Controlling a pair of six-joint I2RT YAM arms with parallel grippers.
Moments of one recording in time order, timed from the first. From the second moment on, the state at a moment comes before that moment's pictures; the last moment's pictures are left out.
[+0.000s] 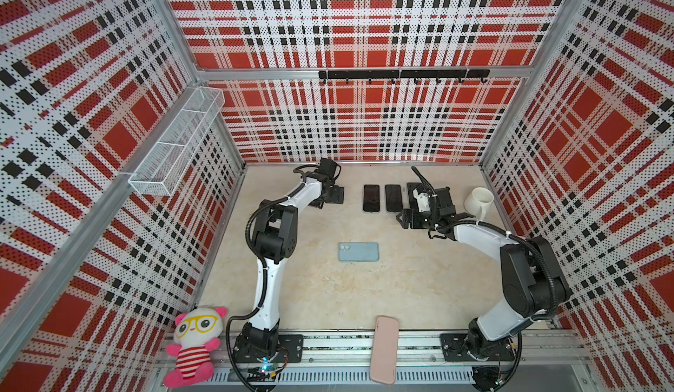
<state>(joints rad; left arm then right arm) -0.31 2.27 1.88 -0.67 -0.13 -0.23 0.27 1.63 0.95 -0.12 -0.26 0.27</state>
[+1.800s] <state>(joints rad) -0.20 2.38 2.00 -0.83 0.02 -0.03 0.26 1.58 0.92 -0.06 -0.32 0.29</state>
